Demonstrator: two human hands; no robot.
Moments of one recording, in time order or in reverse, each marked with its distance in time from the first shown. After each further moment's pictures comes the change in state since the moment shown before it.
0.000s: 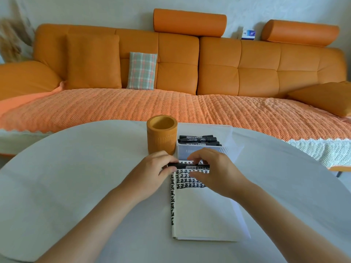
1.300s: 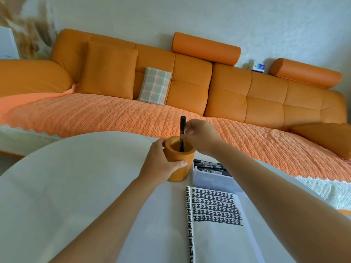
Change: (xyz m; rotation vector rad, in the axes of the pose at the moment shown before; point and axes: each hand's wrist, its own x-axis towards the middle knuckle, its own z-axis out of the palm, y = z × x) left_hand 0.065 -0.067 -0.013 -0.248 0.310 -0.442; right_hand 0.181 -0.050 0.001 -0.027 -0.029 0.181
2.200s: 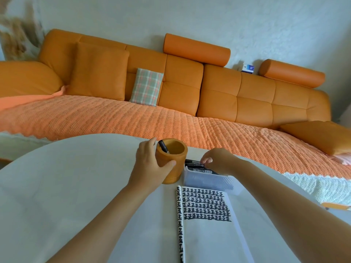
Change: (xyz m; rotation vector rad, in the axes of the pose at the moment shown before) left_hand -0.020 0.006 -0.002 0.132 0.123 0.183; right_hand -0.042 0.093 -0.026 -0.470 -0.337 0.157
